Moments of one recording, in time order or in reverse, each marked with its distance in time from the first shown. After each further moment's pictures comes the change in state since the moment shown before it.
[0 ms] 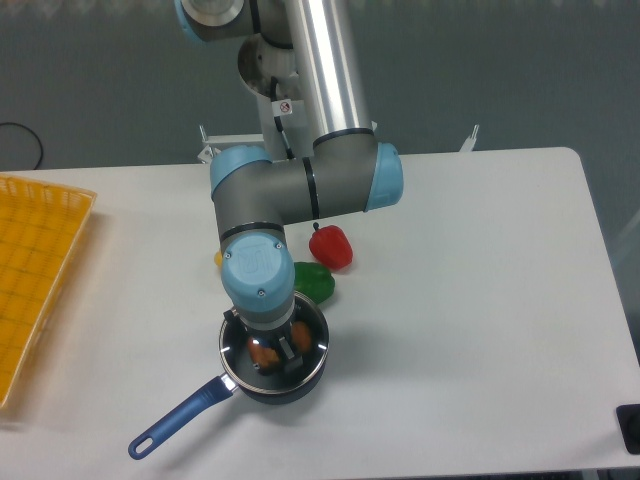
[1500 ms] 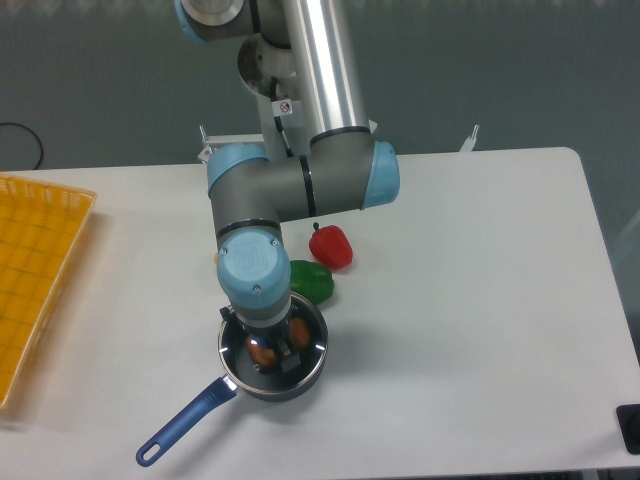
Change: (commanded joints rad) arm -0.006 0.046 -0.012 0.034 0.000 0.012
